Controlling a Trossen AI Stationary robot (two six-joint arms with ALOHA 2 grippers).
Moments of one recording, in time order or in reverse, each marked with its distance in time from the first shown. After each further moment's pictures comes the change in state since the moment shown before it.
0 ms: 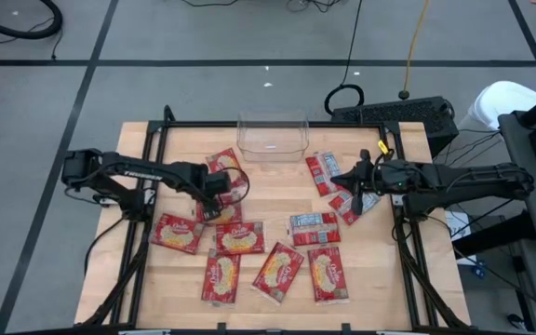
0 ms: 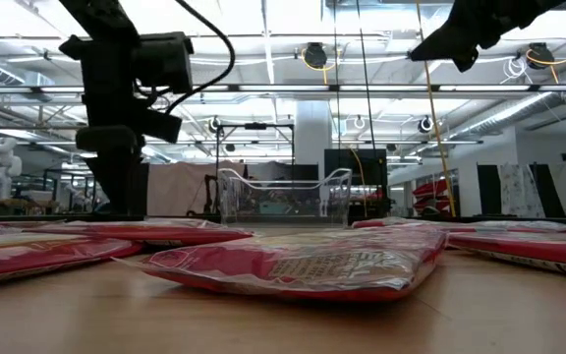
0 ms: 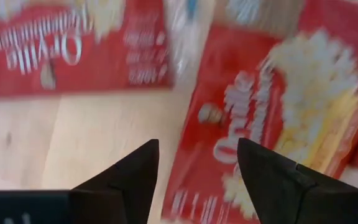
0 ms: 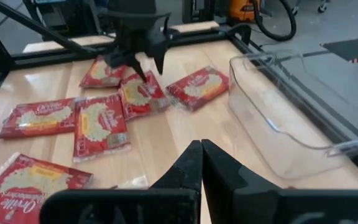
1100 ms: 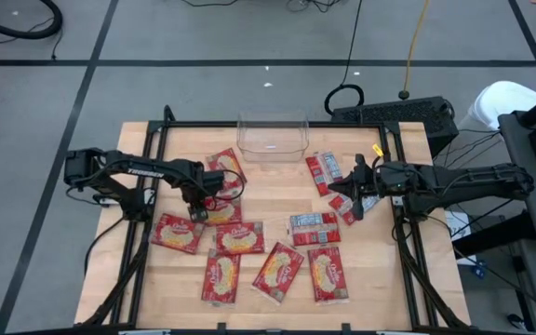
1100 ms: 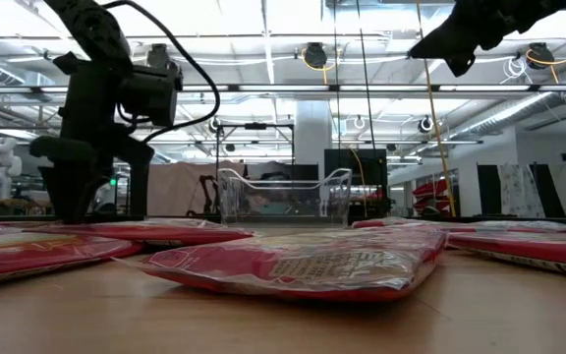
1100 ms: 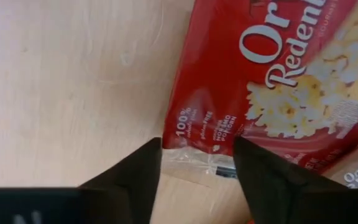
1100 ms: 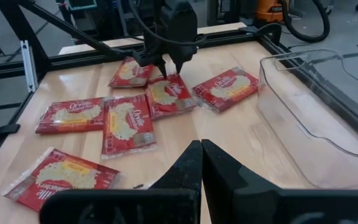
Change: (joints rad) left arm 0.077 0.020 -0.074 -0.098 0.129 0.082; right arm 0.001 -0.001 -0.038 0.075 -0.106 0.001
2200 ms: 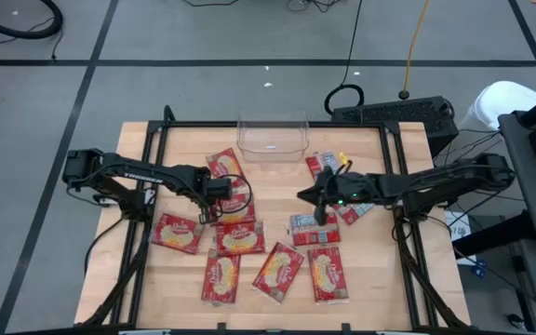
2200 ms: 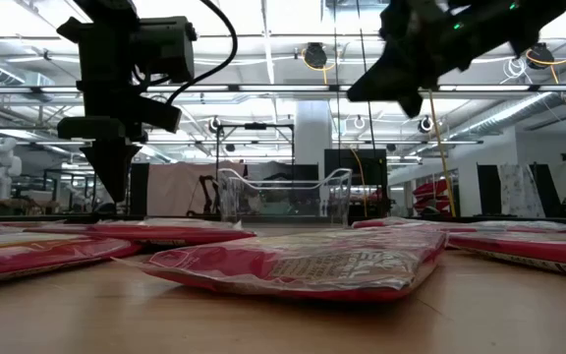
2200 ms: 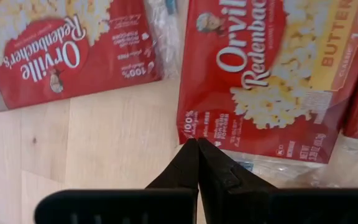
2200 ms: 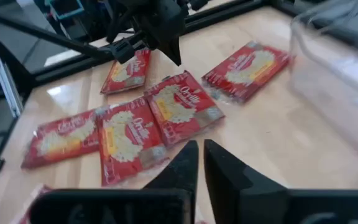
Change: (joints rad) left arm -0.163 0.000 0.143 0.012 -0.202 -0.019; right arm 0.001 0.507 0.000 0.466 -0.005 0.219
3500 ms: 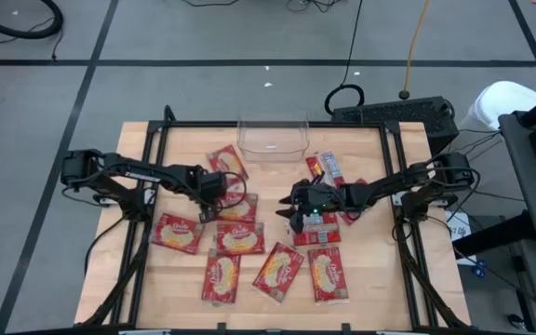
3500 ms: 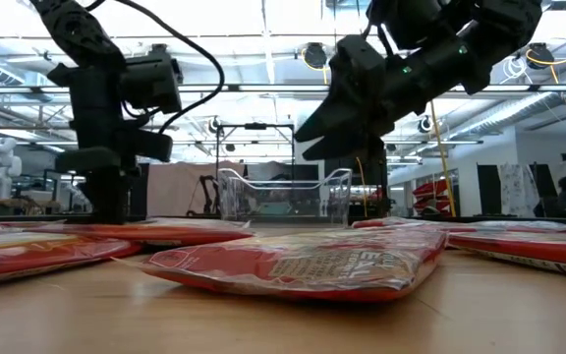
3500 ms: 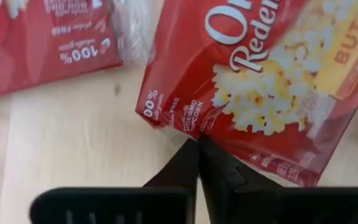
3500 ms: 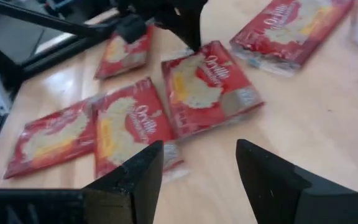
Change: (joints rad) left arm 0.112 -0.002 -0.226 0.364 0.136 0.095; right arm 0.017 0.371 0.093 0.210 -0.025 0.089
